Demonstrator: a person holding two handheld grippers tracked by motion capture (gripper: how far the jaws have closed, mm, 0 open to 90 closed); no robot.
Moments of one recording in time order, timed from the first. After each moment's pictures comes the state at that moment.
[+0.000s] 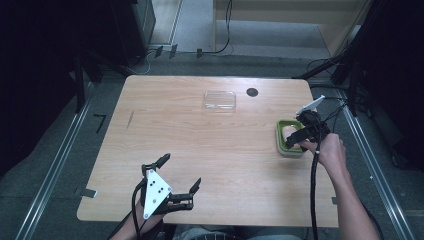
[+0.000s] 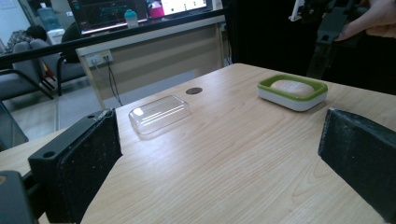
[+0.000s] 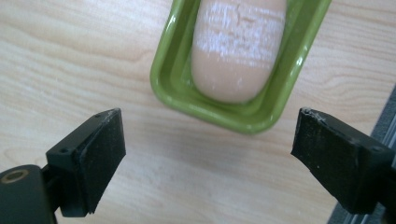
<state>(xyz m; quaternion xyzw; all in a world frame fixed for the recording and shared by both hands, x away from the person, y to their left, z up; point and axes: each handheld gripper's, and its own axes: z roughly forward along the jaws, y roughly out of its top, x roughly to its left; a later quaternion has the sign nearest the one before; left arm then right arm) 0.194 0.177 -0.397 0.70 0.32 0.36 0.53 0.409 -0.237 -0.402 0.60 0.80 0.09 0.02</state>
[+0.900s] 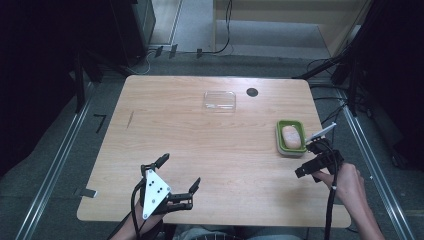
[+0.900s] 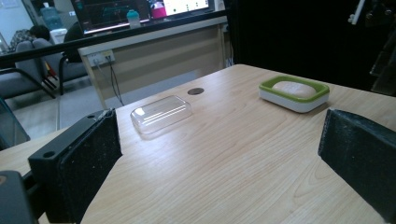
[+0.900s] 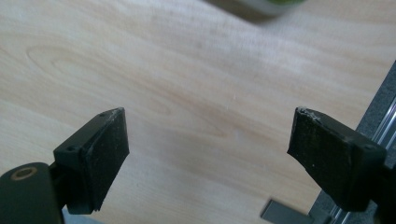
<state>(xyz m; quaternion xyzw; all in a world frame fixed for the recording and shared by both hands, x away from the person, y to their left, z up) 0.192 0.178 -0.396 0.70 0.32 0.36 0.52 0.325 -0.250 -0.408 0.57 0.82 0.08 0.03</state>
